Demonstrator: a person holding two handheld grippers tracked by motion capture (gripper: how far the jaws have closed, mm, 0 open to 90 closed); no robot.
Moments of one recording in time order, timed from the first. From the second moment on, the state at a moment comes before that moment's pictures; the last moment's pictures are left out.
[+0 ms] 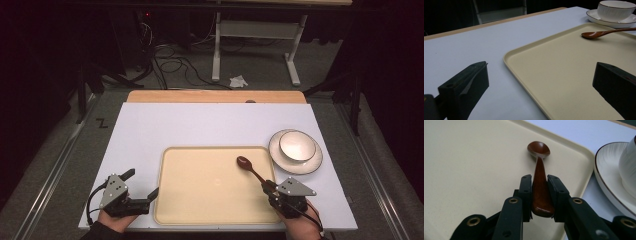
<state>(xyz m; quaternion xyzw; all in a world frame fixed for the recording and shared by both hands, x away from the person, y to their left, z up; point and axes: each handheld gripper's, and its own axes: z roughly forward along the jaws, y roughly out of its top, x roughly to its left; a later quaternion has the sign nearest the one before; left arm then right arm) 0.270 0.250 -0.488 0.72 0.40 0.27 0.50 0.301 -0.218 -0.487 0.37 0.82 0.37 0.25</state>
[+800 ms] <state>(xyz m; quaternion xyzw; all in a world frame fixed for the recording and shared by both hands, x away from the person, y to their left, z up) 0.270 0.249 -0.488 0.72 0.40 0.27 0.51 0.318 -0.238 -0.499 0.40 0.82 0.34 0.21</state>
